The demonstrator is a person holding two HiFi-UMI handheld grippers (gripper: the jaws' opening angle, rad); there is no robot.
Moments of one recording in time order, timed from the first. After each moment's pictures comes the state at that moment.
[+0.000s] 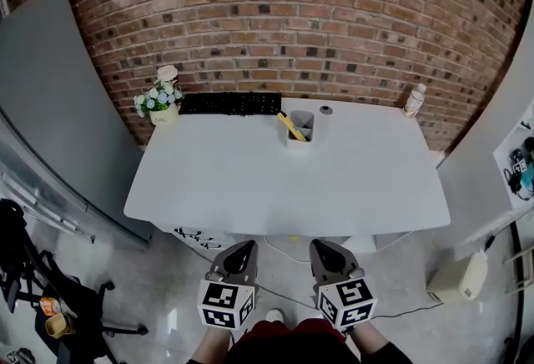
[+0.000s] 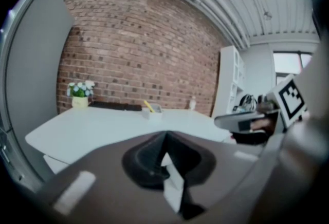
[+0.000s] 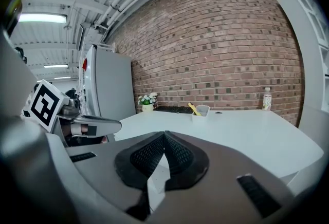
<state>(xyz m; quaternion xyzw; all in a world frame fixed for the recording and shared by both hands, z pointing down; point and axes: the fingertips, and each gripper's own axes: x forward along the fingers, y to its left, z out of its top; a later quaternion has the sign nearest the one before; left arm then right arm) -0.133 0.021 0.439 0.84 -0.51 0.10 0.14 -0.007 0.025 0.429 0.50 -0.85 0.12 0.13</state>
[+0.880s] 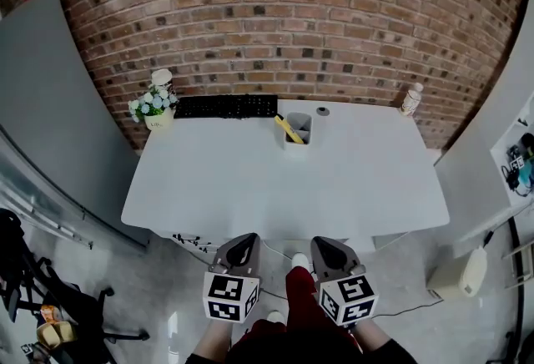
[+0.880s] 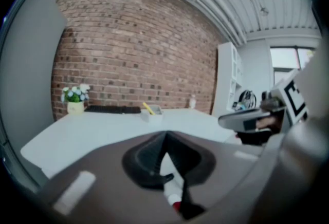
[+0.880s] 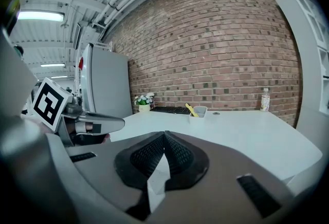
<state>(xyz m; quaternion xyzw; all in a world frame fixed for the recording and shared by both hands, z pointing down) -0.130 -0.010 0.436 0.85 -0.50 0.11 0.12 -0.006 0.007 0.427 0.51 -0.84 0.12 0.13</state>
